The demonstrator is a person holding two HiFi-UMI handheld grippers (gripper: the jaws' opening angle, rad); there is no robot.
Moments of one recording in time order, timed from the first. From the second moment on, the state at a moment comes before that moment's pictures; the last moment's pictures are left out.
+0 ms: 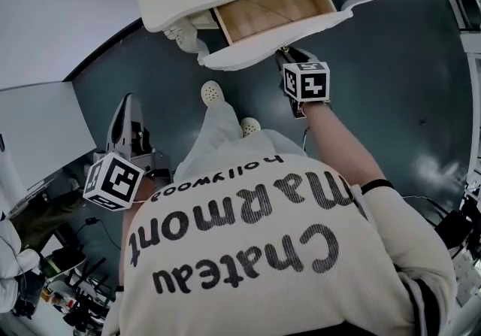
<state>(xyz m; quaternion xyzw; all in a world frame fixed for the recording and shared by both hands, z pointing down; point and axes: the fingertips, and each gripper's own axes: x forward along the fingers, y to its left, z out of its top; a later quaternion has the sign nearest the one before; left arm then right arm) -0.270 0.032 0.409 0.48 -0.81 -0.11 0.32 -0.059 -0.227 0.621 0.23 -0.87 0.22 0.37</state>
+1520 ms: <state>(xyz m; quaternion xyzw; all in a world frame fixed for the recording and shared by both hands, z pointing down) -0.316 -0.050 0.412 0.52 -0.78 -0.10 0.33 -0.095 -0.261 0.625 0.21 -0.88 0.21 0.38</state>
